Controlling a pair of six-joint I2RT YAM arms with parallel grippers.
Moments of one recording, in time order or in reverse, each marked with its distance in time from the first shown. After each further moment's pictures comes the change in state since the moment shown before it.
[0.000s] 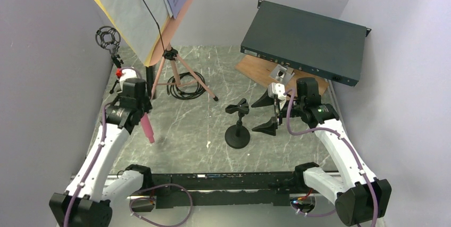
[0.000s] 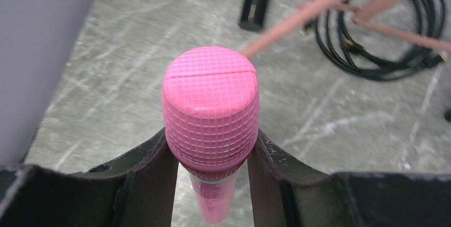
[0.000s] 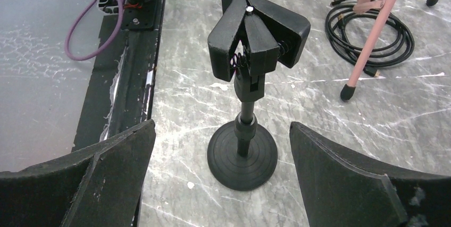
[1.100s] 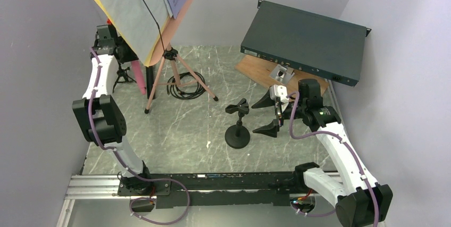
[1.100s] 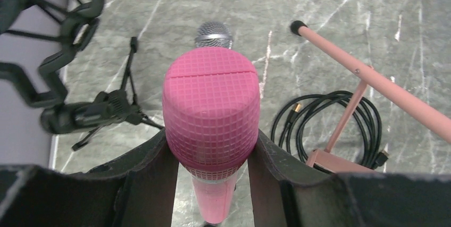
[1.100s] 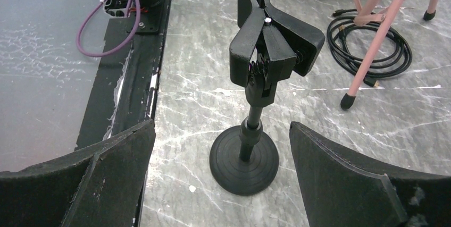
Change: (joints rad) left arm 0.440 0.873 0.749 0.212 0.611 0.346; right arm -0.003 -0.039 -0.015 0.004 -0.029 -0.002
